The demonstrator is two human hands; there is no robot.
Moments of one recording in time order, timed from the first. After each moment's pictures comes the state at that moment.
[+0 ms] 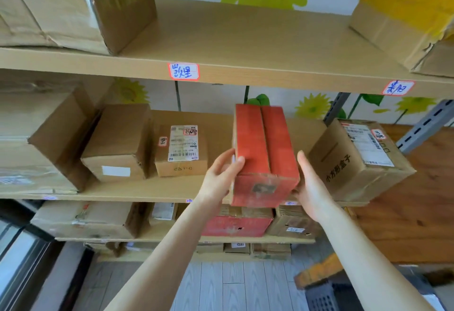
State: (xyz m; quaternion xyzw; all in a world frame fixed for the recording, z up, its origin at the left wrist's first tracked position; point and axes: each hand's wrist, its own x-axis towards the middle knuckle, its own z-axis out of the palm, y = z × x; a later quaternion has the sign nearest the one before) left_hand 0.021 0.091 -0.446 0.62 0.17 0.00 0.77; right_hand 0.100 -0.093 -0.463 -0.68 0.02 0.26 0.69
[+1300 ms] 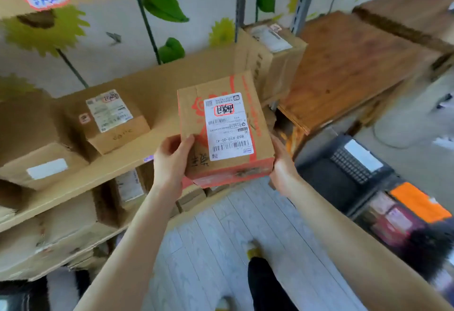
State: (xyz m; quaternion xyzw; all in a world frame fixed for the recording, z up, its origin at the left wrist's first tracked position) left_hand -0.056 0.082 -0.474 0.70 0.18 0.00 0.69; right_hand -0.060 -0.120 -0.534 -0.55 0.23 0.02 0.80
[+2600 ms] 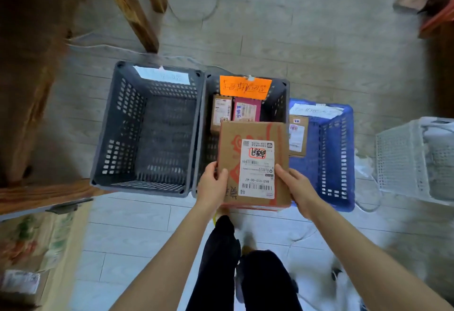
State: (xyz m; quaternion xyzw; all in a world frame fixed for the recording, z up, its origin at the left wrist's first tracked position) left_hand -0.176 -0.599 -0.827 0.79 -0.11 -0.51 0.32; right_hand -0.348 -0.690 -0.835 -0.34 0.65 -0.04 0.67
